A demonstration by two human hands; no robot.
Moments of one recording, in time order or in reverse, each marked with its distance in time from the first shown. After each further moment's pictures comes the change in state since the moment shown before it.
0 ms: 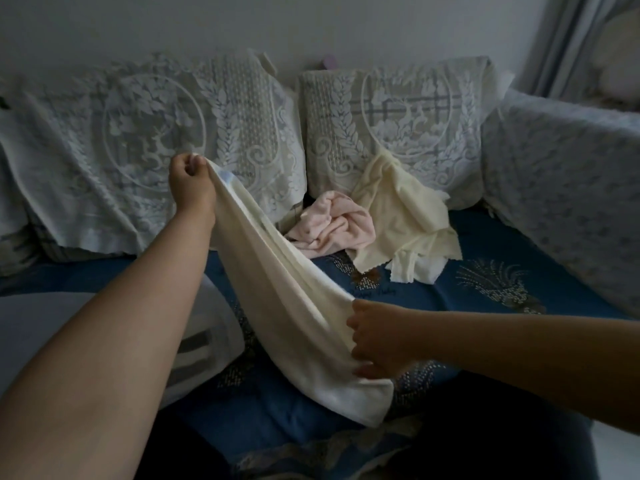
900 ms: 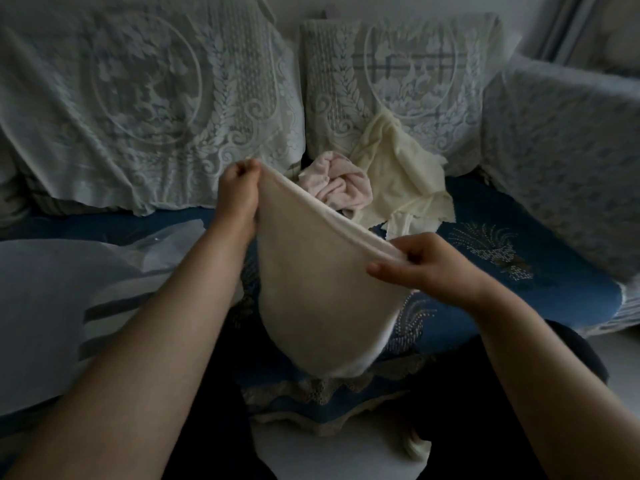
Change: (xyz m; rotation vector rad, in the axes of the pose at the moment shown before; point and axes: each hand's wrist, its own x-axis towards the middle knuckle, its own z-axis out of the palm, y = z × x) left_hand -0.117 -0.018 -0.019 -0.225 -0.320 -0.275; right_hand -0.069 -0.044 -0.060 1.453 0.626 0.684
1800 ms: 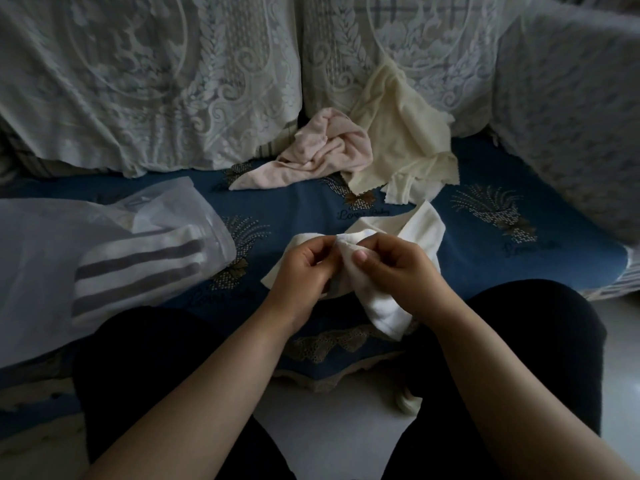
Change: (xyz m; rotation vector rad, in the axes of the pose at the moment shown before) left_hand -0.172 -0.076 0.011 0.004 -0.497 -0.174; right_hand -0.023 0.049 0.061 0.285 0.139 -0.063
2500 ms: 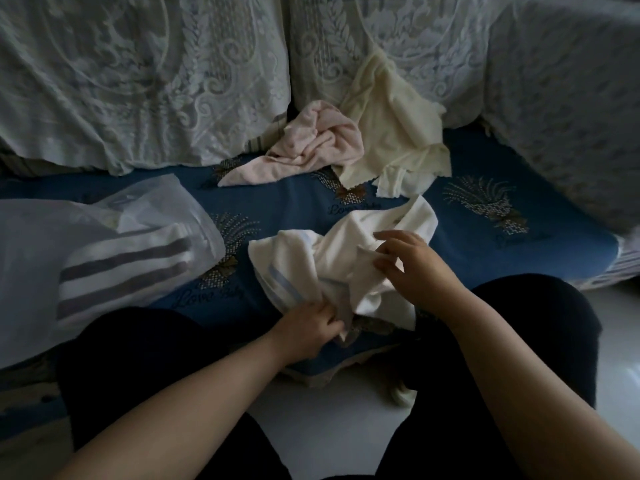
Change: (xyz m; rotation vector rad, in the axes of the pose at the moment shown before) left_hand 0.023 -0.142 -0.028 1.546 -0.471 0.840; right_hand 0.004 0.050 -0.043 -0.785 0.053 0.049
